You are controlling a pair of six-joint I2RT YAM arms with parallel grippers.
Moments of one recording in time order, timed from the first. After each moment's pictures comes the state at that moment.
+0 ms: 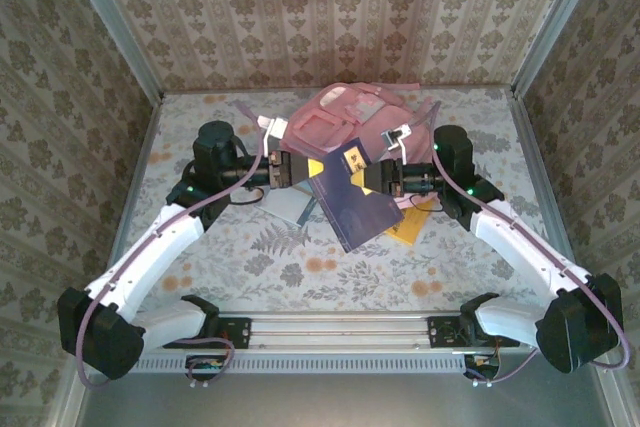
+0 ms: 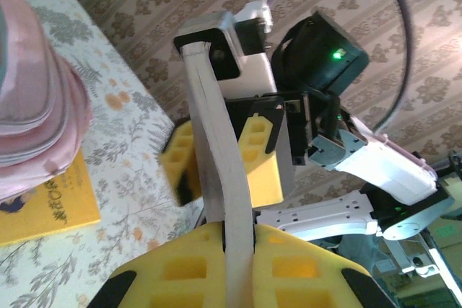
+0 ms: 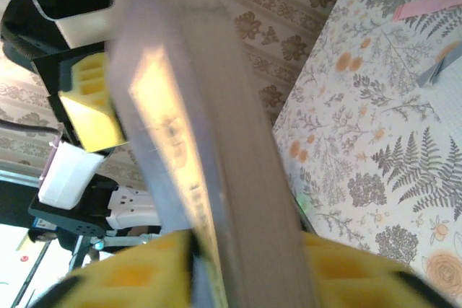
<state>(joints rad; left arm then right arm) -0.52 1.13 0.98 -0.03 0.98 -0.77 0.35 1.17 0.88 0.01 -1.03 0.85</state>
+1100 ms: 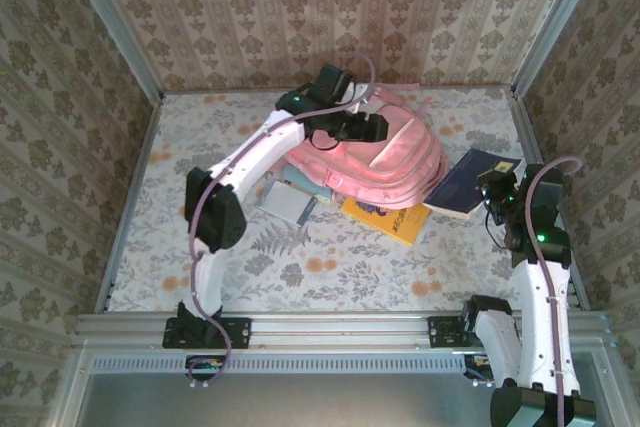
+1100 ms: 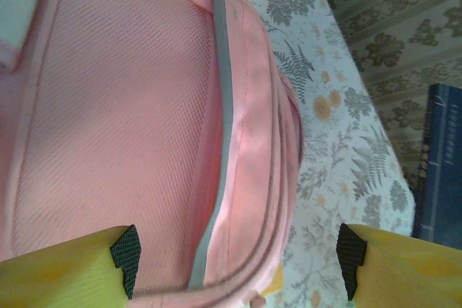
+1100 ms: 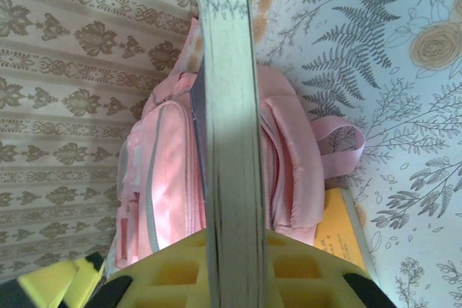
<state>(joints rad) -0.72 2.13 2.12 -0.80 0.43 -0.42 -0.26 0.73 0.78 -0.63 -0.22 0.99</state>
